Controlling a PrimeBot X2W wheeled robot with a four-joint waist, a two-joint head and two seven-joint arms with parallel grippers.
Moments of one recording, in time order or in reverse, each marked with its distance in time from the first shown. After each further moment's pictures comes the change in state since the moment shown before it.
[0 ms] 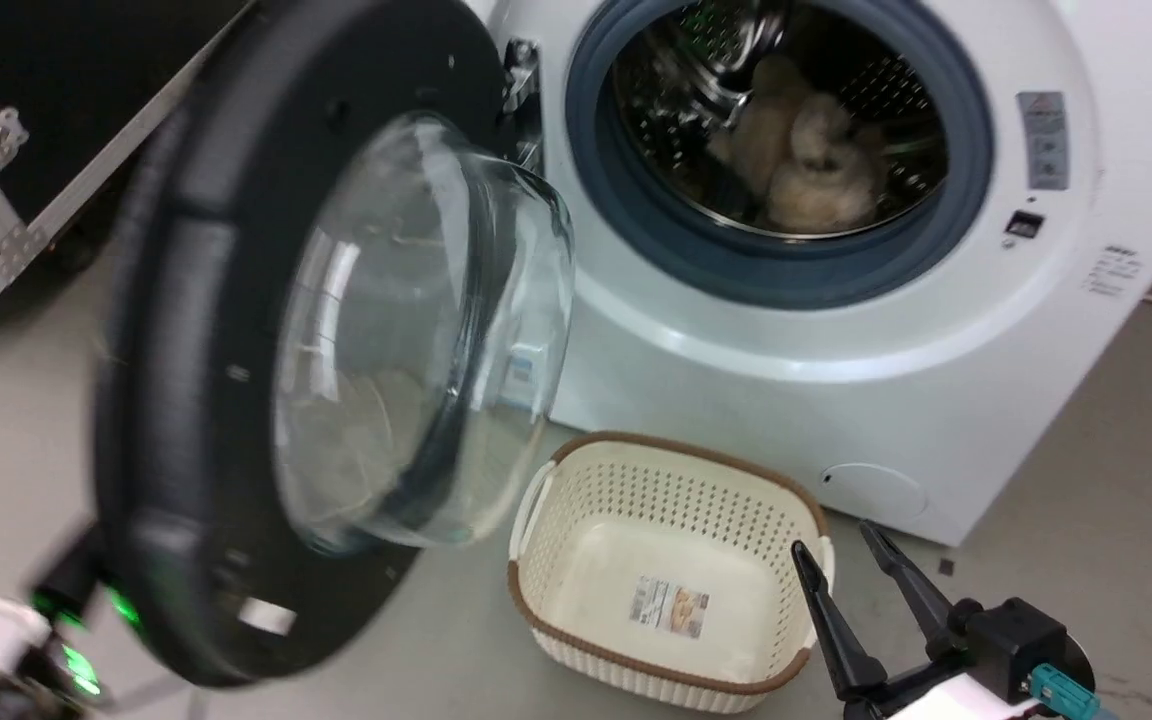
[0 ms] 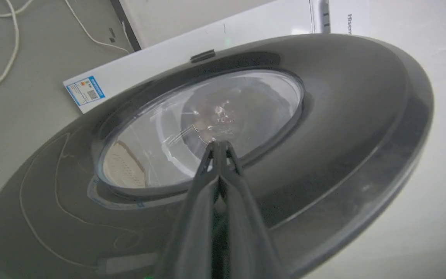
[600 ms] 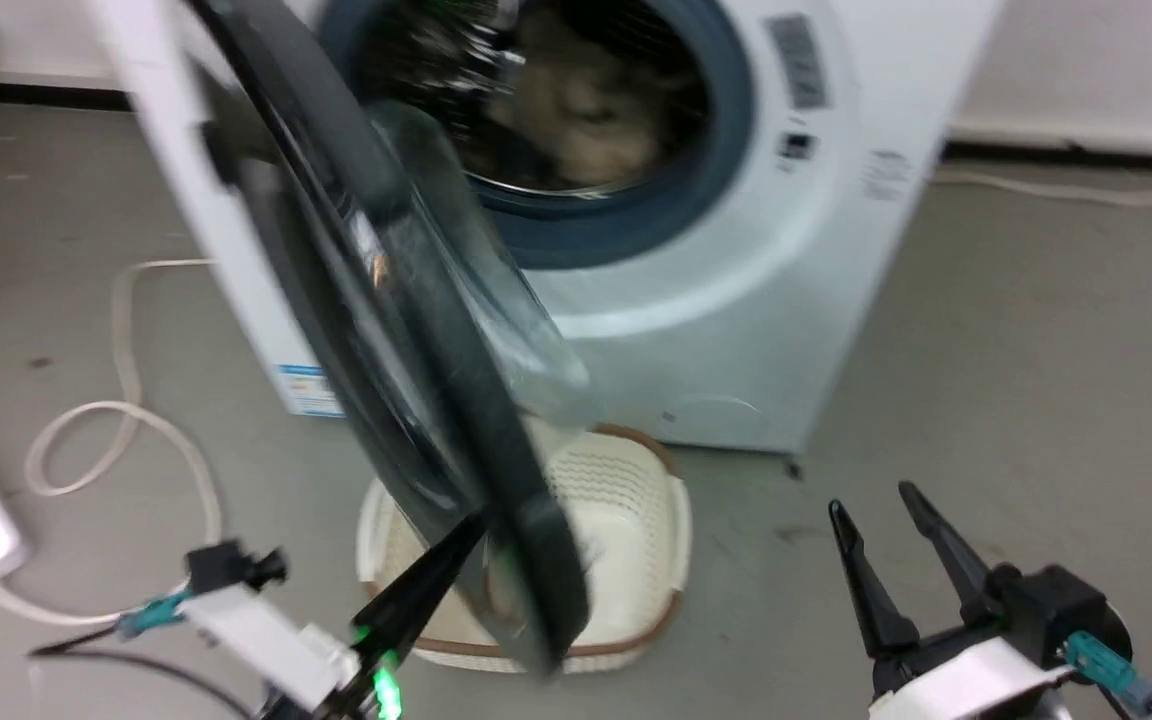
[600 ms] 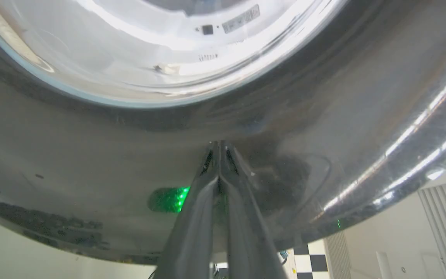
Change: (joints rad) left arm 0.191 -0.132 -0.541 -0.194 -0.174 0.041 -0.163; right arm -0.038 -0.006 -0.061 0.006 -0.009 0.000 0.000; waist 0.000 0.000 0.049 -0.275
